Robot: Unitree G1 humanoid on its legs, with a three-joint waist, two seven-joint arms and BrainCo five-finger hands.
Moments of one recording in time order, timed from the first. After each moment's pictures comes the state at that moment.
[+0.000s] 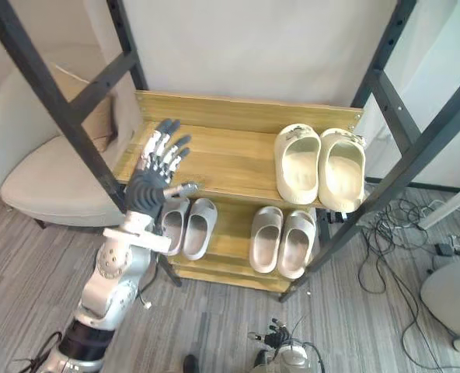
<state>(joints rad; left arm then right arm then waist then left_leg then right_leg) -0.06 0.18 -0.31 -0.30 -0.40 -0.14 0.01 -0.01 -0.06 0.03 1.02 0.01 -0.01 -0.06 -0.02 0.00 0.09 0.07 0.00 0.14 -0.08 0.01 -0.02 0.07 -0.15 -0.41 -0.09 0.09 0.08</state>
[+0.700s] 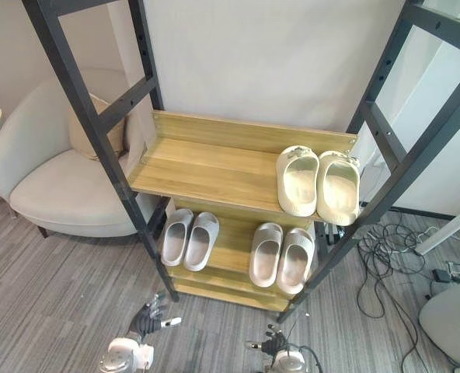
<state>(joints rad) 0.22 0.13 -0.14 0.61 0.00 -0.09 0.01 0.04 -0.06 0.05 1.02 -0.04 -0.03 -0.05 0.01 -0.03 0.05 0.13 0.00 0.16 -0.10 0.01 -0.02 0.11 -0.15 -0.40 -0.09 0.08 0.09</state>
